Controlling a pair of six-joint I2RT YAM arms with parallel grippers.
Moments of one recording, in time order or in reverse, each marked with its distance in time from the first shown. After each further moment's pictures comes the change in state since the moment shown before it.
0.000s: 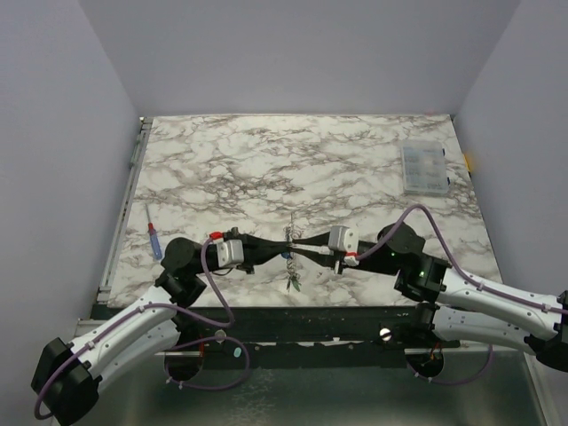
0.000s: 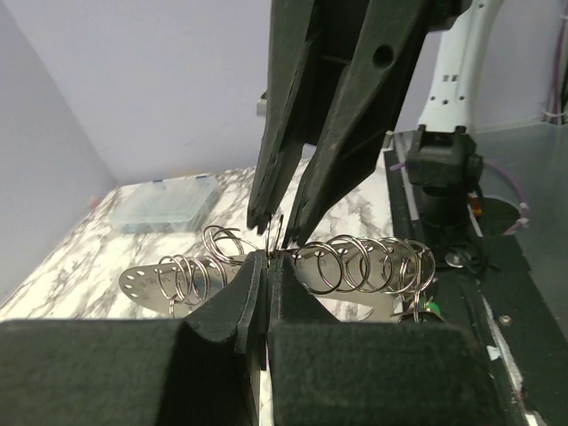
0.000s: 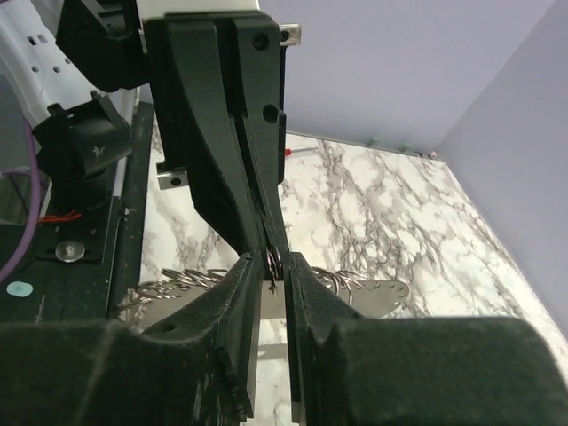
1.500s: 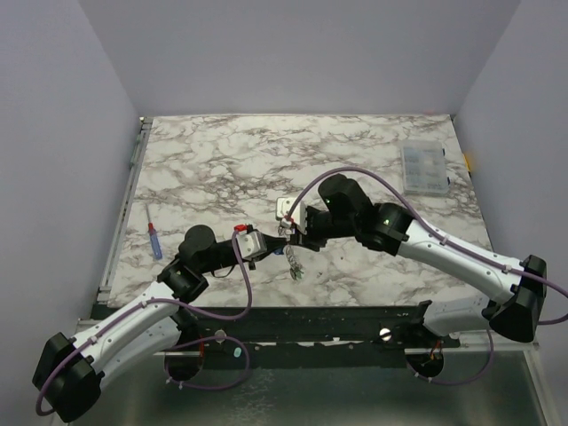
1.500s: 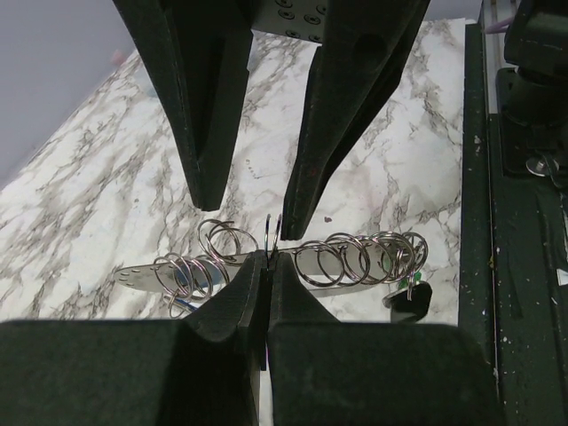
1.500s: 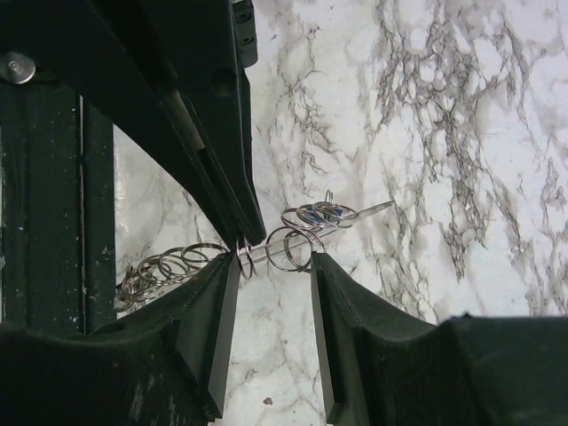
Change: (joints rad) left arm 0.004 0.056 0.036 -0.364 -0.171 0.221; right arm -0.116 0.426 0.534 -0.785 0.018 -0.168
